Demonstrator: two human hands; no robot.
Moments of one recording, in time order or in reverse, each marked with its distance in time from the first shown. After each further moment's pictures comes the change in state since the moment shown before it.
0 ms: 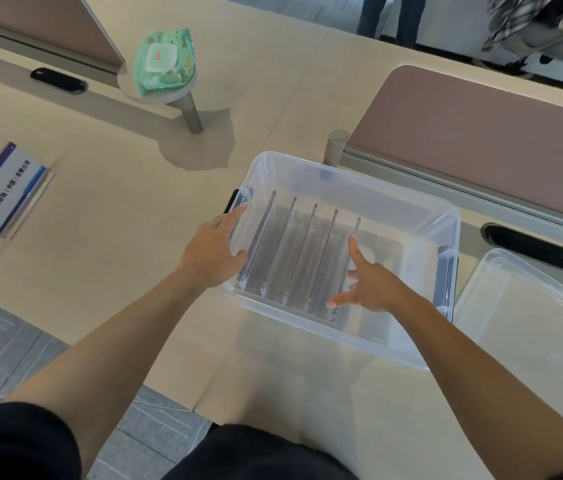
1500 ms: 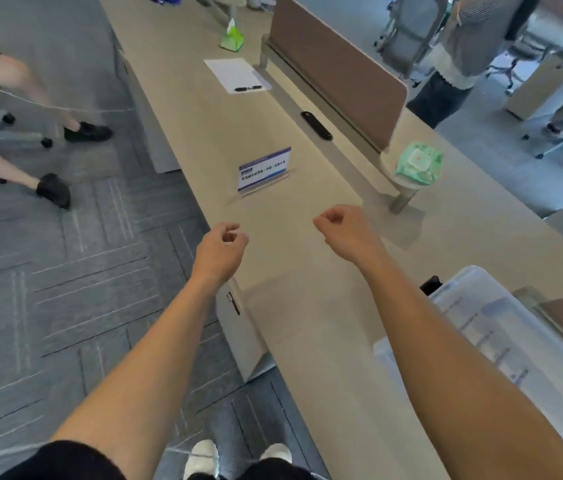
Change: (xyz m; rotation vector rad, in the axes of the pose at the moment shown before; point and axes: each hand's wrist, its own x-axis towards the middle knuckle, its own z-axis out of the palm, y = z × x) left_hand -0.240 -0.220 -0.134 -0.869 0.726 -0.646; right_hand -0.025 -0.410 0.184 -0.186 0.267 -0.615
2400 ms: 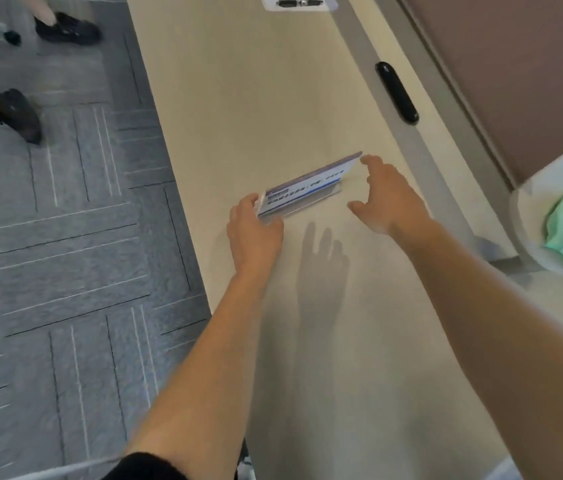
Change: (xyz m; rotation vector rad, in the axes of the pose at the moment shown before) left_hand 0.316 -0.048 0.094 -0.020 0.281 -0.177; right_hand 0.360 0.007 0.115 -0.573 -0.237 -0.106
